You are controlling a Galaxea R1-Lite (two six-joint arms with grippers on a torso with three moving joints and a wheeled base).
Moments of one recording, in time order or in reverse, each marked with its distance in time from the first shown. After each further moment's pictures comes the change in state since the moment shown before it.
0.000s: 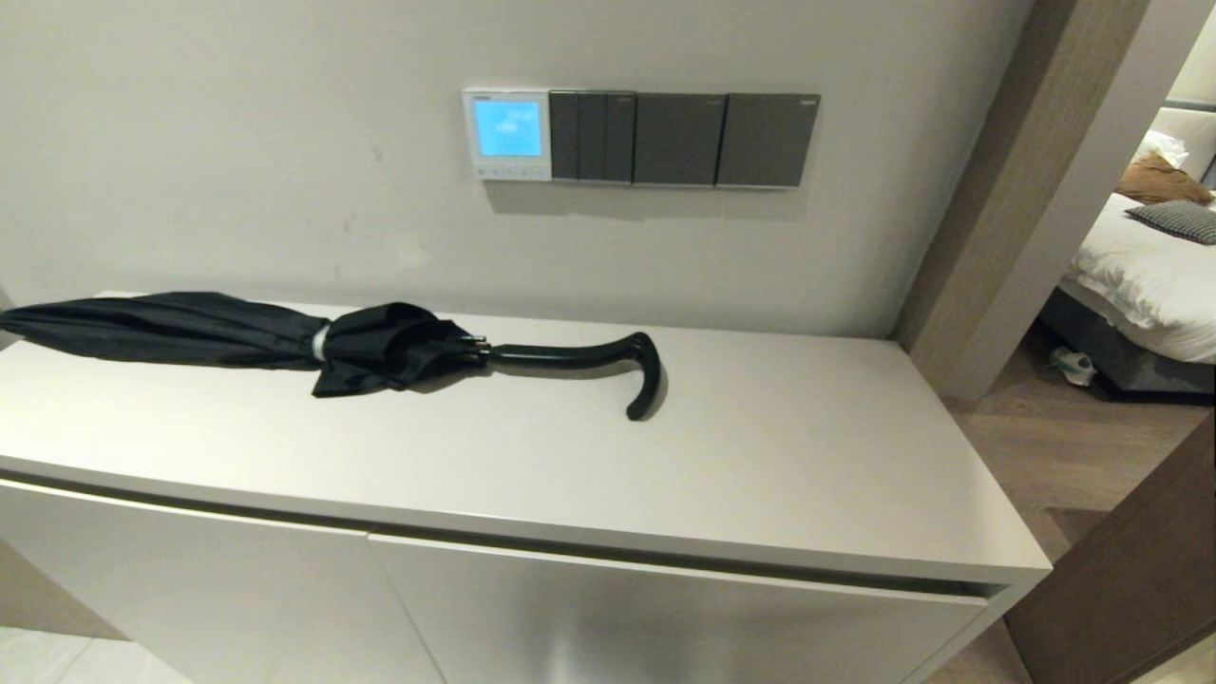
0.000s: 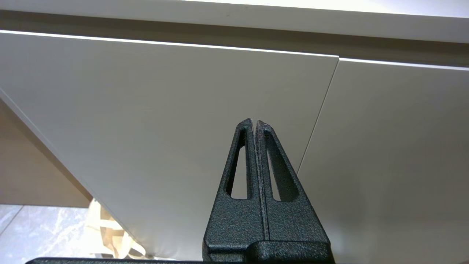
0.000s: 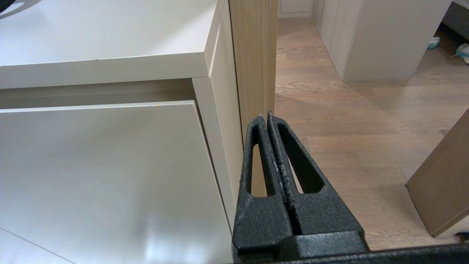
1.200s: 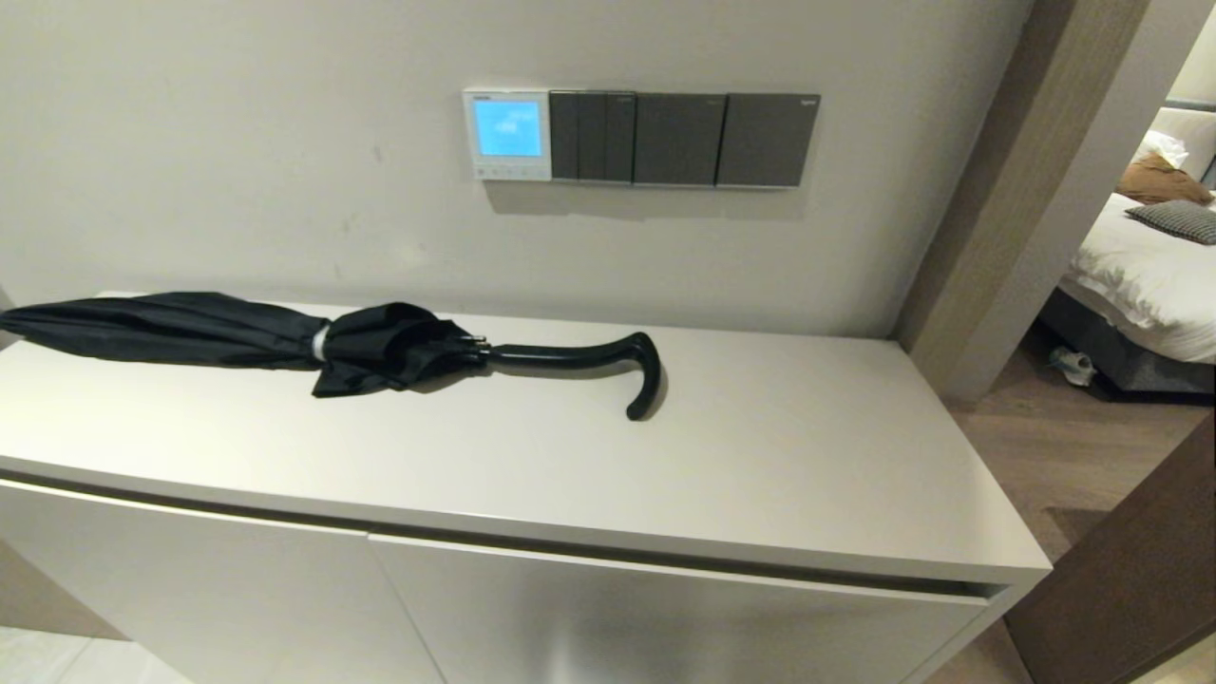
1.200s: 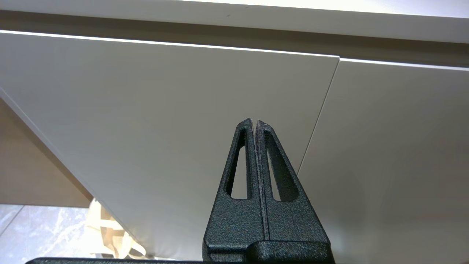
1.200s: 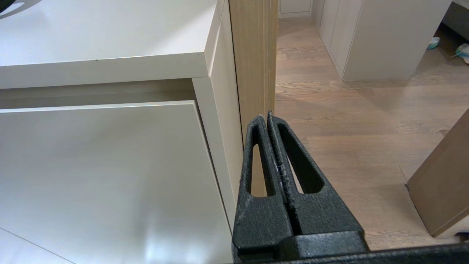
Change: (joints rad) left arm 0.001 0.000 0.000 0.000 0.001 0.001; right arm 0.000 0.000 0.000 -0.001 0.000 0.000
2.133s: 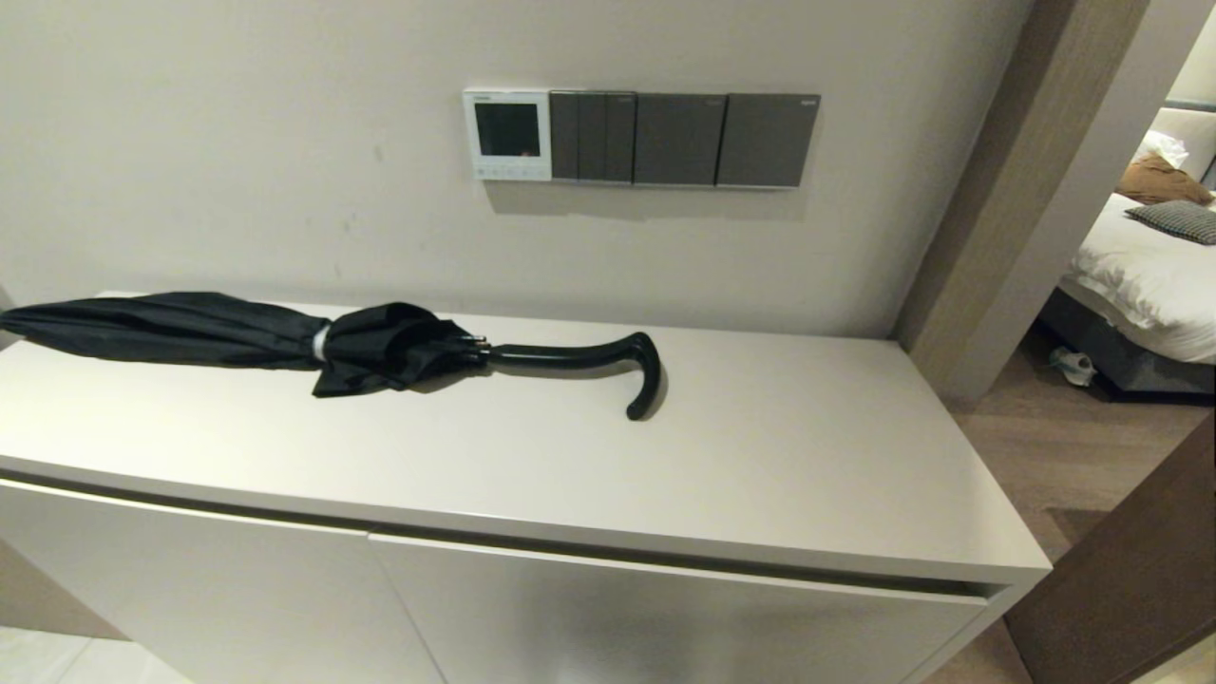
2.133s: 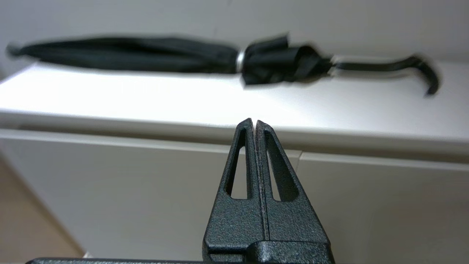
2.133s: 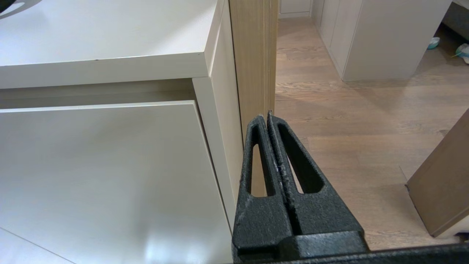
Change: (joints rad) left arm -0.002 0.260 -0.397 -0.005 -0.054 -0.005; right arm 0.000 0.000 0.000 0.001 0.000 0.000
